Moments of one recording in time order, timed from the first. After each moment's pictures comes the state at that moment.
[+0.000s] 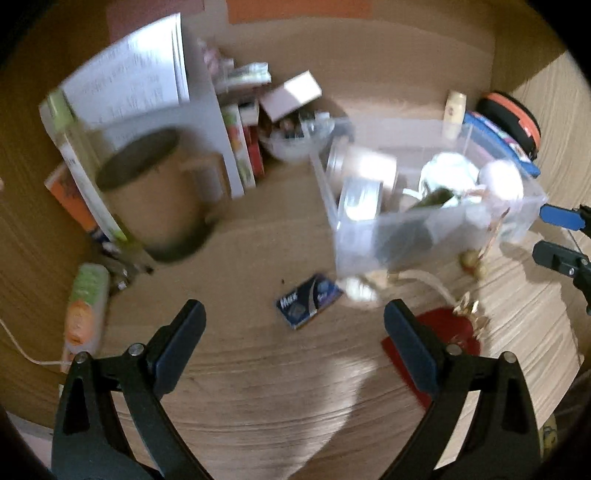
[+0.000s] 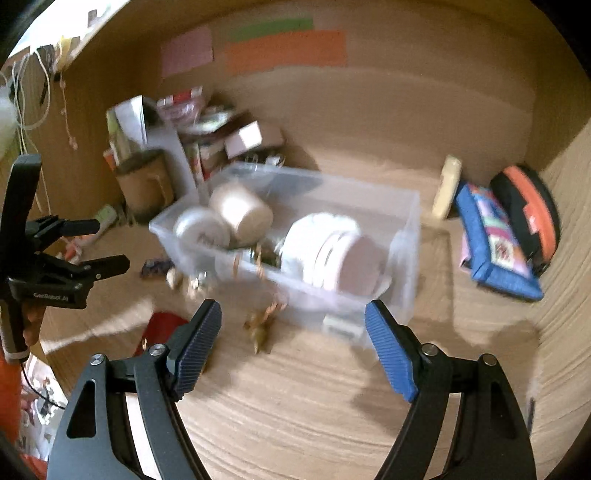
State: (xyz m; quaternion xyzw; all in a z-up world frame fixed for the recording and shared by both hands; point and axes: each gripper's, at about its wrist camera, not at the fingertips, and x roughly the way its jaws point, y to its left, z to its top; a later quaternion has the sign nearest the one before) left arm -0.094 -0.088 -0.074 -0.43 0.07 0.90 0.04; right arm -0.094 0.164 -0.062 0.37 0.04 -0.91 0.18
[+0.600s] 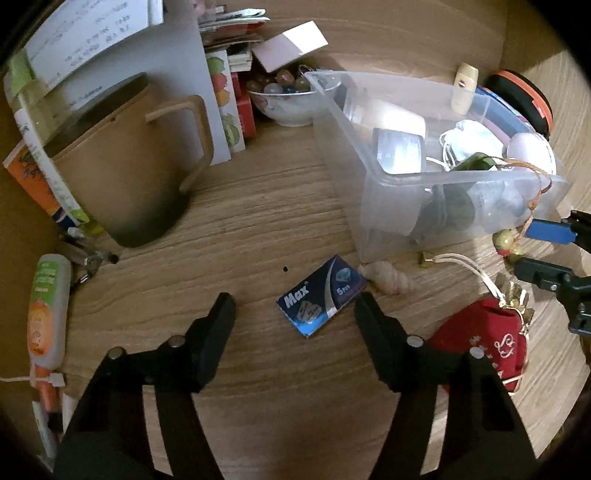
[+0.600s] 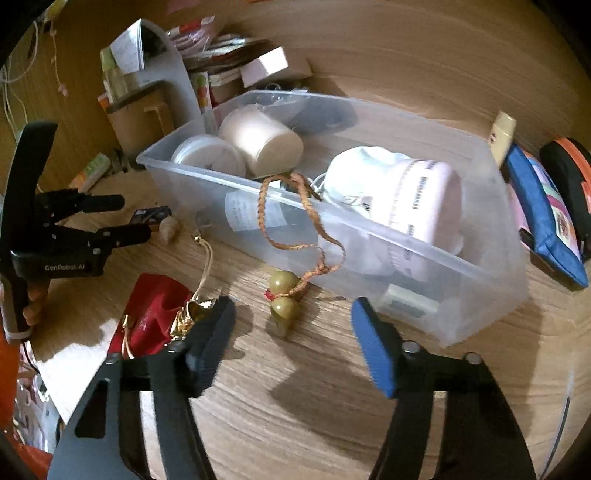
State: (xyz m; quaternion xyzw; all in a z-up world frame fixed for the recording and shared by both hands) left arm -0.124 -0.102 -0.112 -0.46 0.06 0.88 0.06; right arm -0.114 0.126 -0.116 0.44 0.08 -0.88 0.19
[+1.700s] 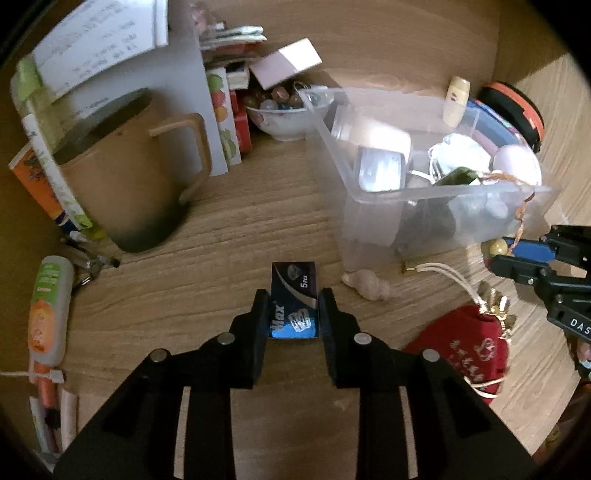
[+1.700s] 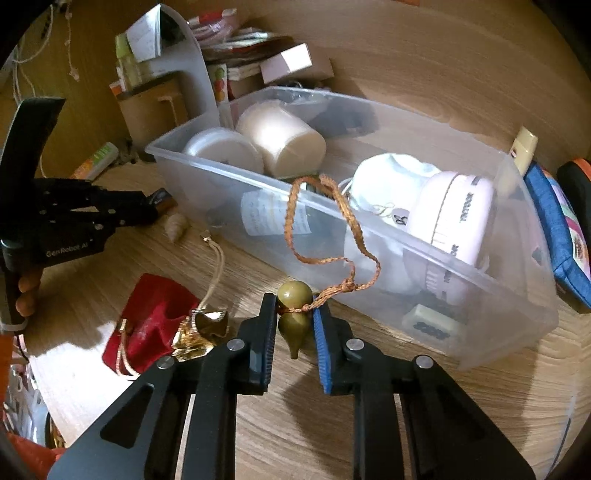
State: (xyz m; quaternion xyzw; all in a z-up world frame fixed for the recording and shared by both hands) left arm -0.114 -0.100 -0.095 -0.44 0.05 0.89 0.07; right arm -0.122 0.116 -0.118 0.42 0.09 -0.88 0.21
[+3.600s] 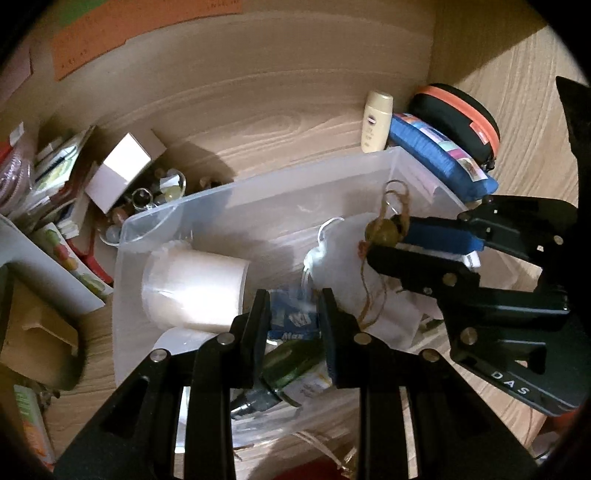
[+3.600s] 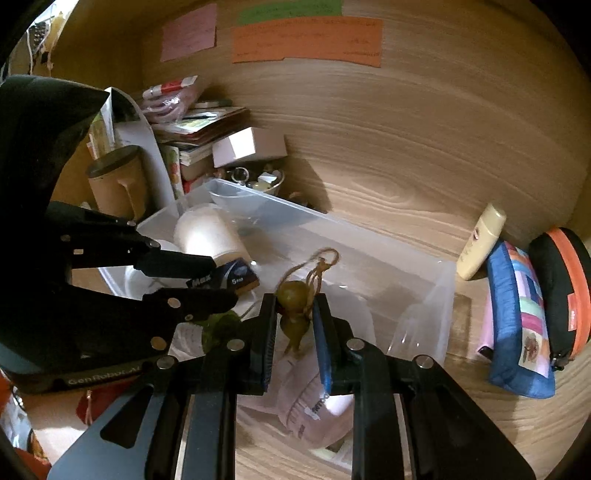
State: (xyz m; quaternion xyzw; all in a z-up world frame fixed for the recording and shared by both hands) left arm -0.199 0.024 -0.056 -0.43 0.09 0.88 0.18; right arm -0.180 0.152 -0.066 0.34 0.10 -0.91 0.20
